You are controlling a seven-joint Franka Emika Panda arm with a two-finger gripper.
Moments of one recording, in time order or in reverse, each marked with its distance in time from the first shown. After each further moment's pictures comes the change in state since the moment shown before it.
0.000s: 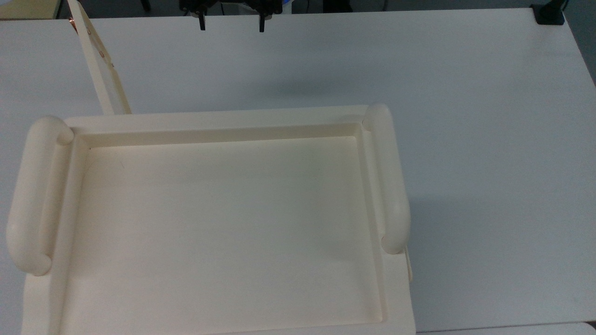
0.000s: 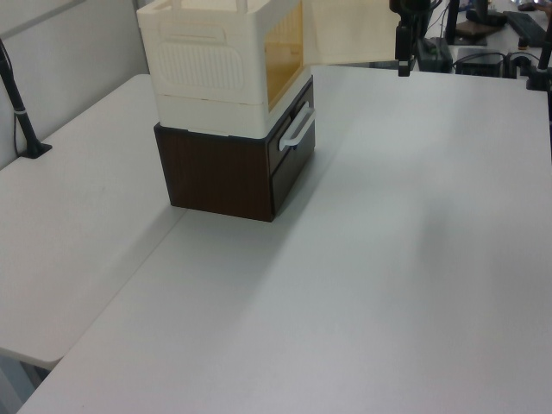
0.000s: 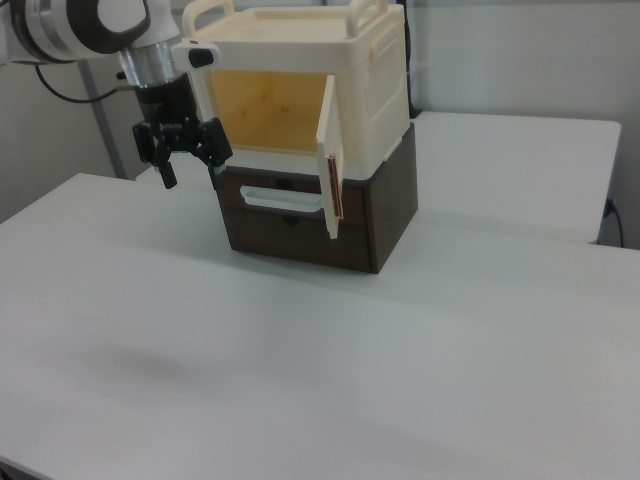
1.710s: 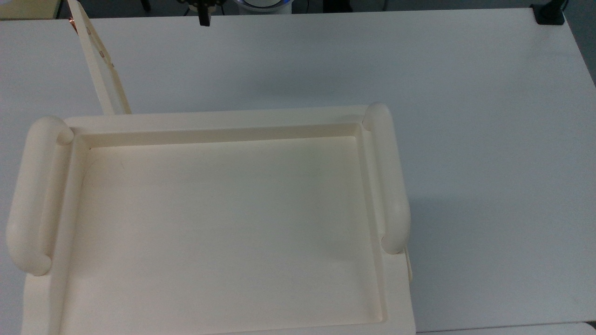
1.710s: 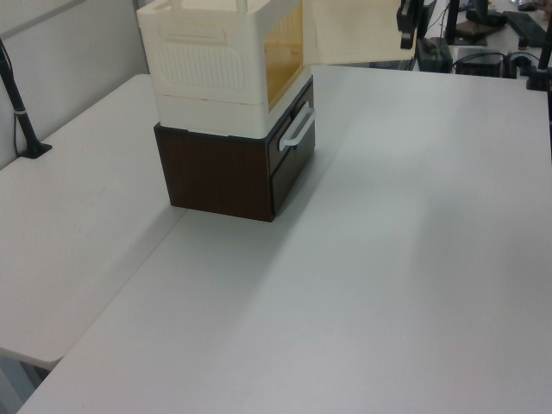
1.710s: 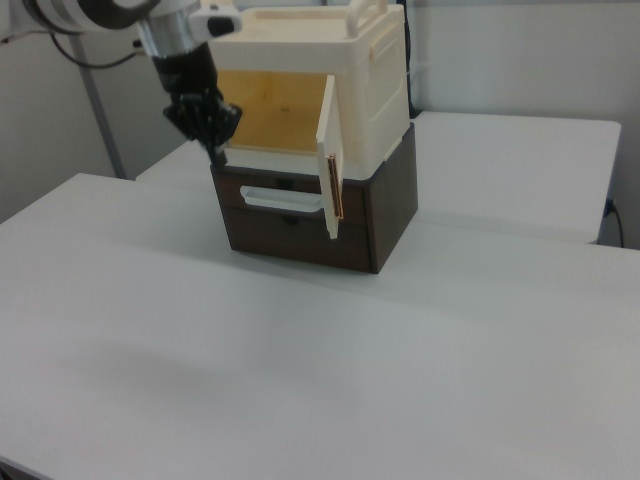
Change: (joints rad) arm -0.083 -0.007 -0.014 0.085 0.062 0.025 0.001
